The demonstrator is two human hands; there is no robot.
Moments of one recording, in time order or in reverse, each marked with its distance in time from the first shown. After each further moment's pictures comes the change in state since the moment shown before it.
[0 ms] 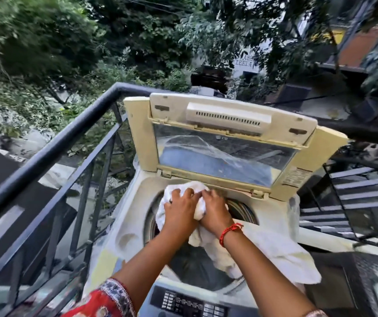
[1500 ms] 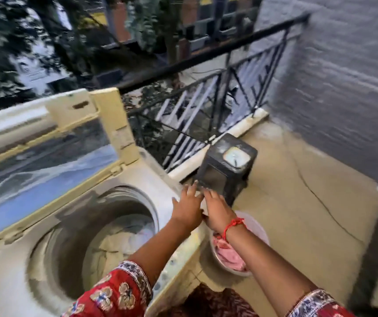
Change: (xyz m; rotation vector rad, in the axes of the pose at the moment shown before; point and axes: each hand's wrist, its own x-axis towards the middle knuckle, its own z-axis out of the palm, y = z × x) left_hand -0.120 0.219 0.101 0.138 -0.351 0.992; right_hand -0.292 0.141 0.001 -0.011 0.413 0.790
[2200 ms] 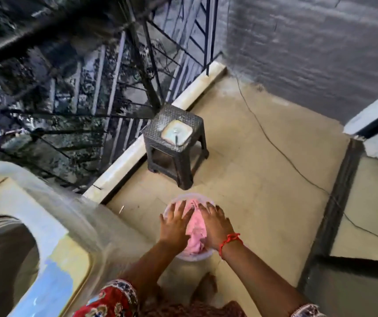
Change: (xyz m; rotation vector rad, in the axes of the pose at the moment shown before) left_hand 0.106 0.205 0.184 0.302 -0.355 0.088; right_hand -0.060 0.310 0.022 0.041 -0.331 0.295
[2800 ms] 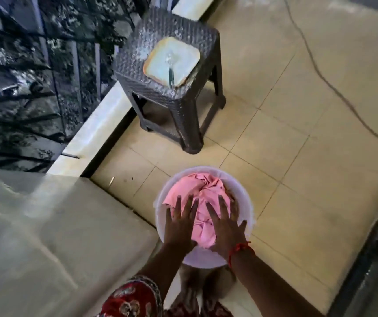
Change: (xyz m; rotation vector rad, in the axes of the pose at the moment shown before) left_hand 0.210 -0.043 0.253 0.018 -0.167 -0.002; right_hand 0.193 0.088 0.242 -0.028 -0.158 0.119
